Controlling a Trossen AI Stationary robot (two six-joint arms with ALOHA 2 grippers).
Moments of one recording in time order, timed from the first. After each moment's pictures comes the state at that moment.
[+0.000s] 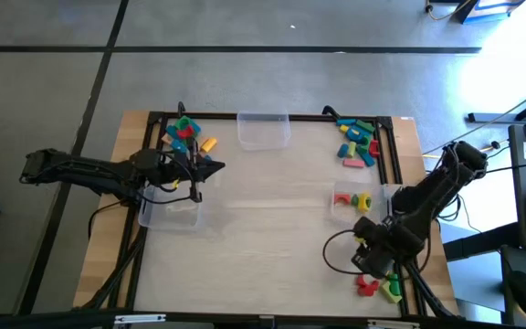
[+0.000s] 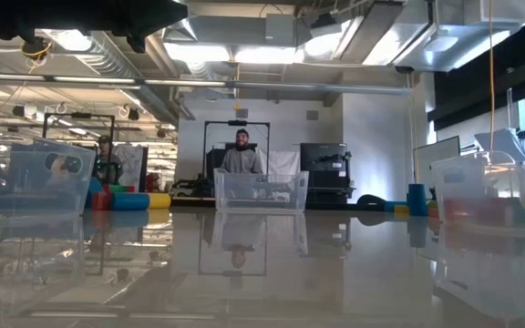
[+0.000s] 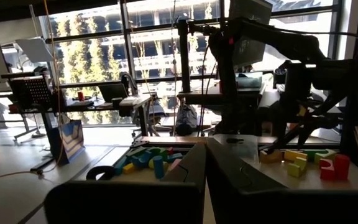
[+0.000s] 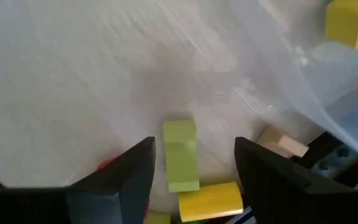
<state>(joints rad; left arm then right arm) 0.01 0.78 0.39 0.51 -0.19 0.11 0.86 1.37 0.99 -1.16 0.05 1.62</state>
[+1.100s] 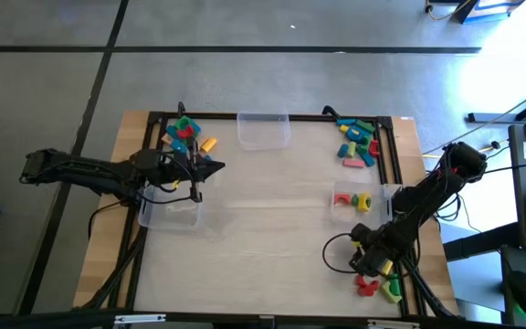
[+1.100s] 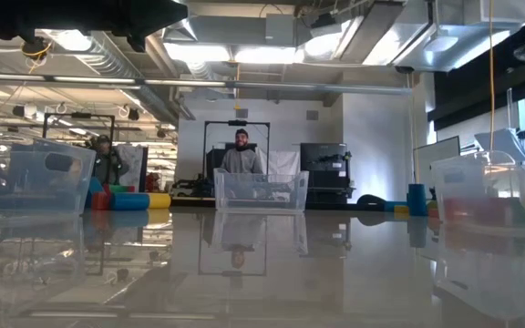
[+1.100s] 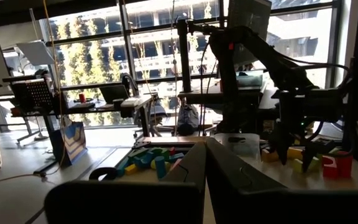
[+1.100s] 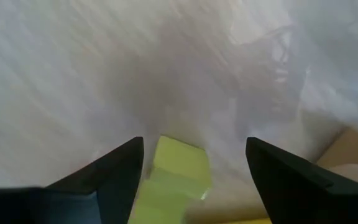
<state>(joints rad) 0.01 0.78 0.39 0.51 -0.19 0.13 0.88 1.39 0.67 -0.73 -0.07 1.67</state>
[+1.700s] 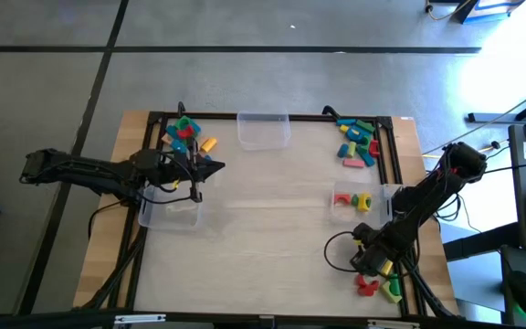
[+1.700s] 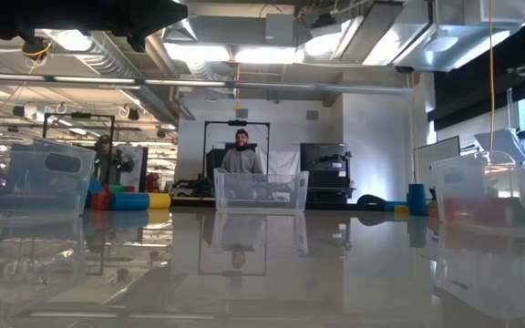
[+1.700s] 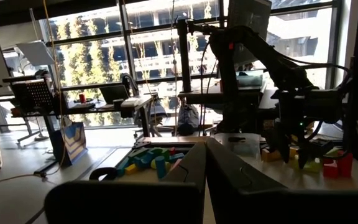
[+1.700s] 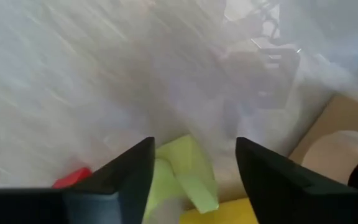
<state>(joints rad) 0.01 0.78 0.39 0.51 -0.19 0.13 0.88 1.39 0.67 -0.75 -0.12 1.76</state>
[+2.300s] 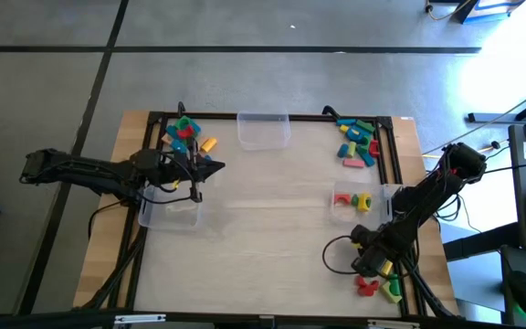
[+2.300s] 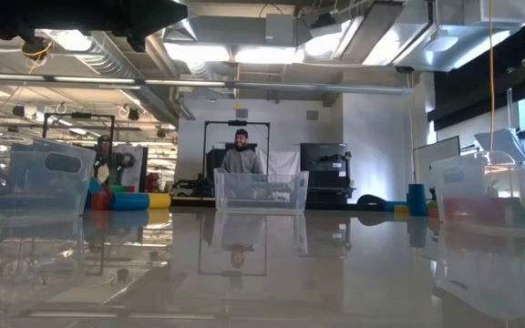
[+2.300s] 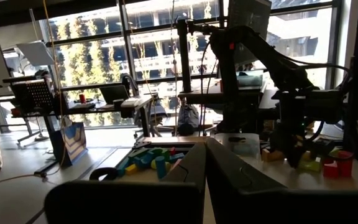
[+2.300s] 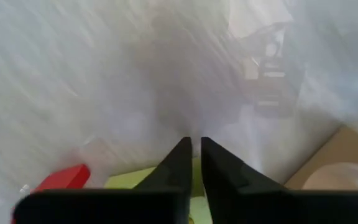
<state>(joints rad) 0.01 0.78 0.39 0.51 -0.19 0.13 0.88 1.40 0.67 -0.74 -0.09 1.59</state>
